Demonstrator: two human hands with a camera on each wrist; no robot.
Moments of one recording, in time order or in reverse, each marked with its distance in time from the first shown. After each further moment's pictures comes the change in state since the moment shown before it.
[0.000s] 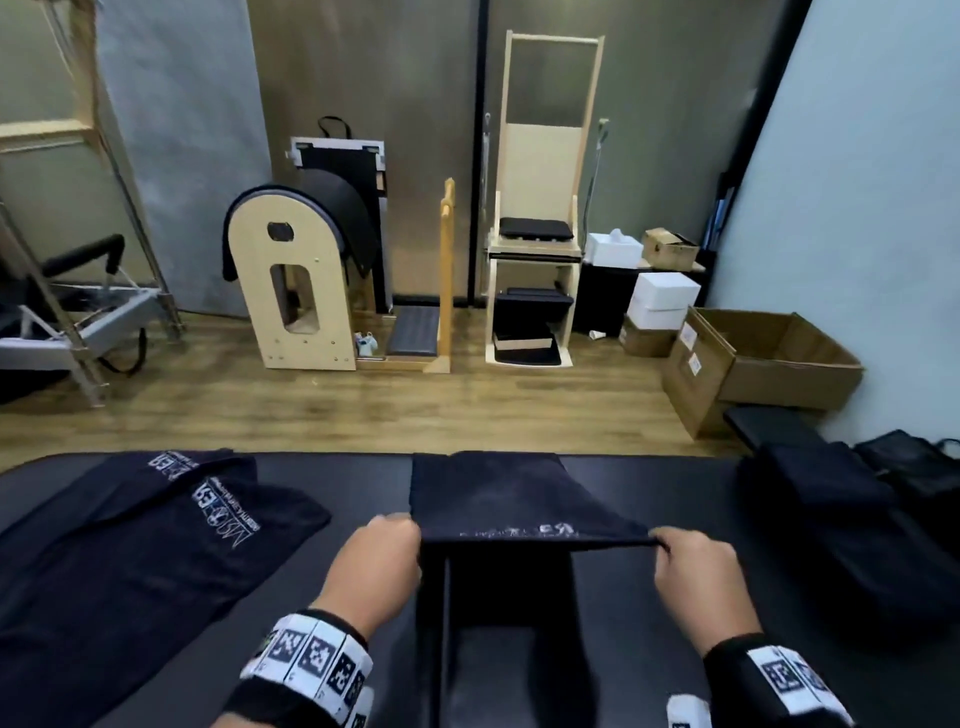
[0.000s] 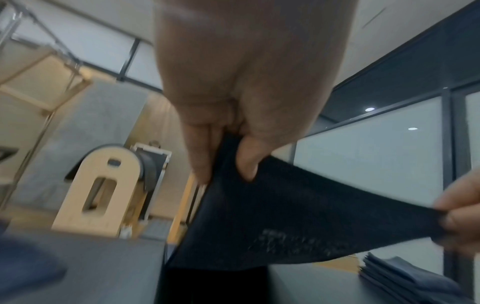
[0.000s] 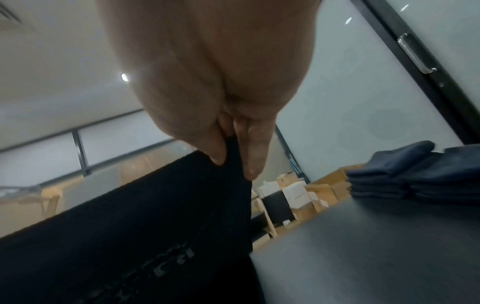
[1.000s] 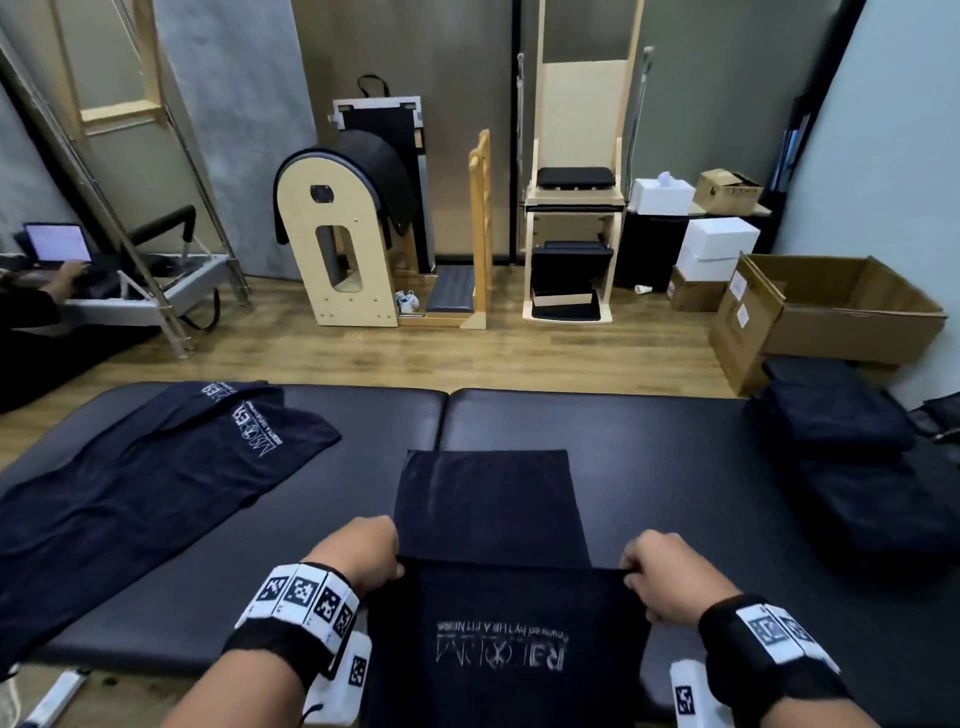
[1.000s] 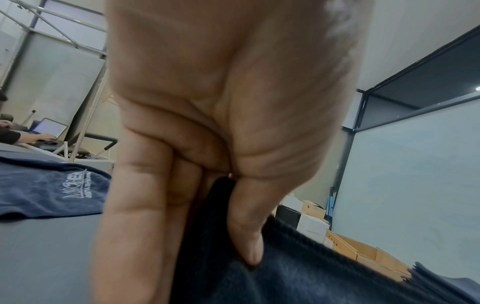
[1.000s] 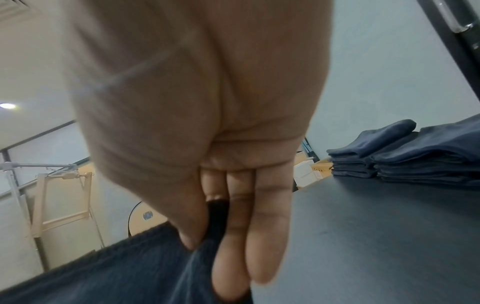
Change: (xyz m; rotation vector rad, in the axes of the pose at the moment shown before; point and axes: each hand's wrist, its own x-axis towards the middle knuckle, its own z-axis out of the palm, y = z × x) left_hand -0.082 0.083 0.032 -0.048 -0.470 -0.313; right_hand -0.042 0.107 -0.006 0.009 -0.720 -0.175
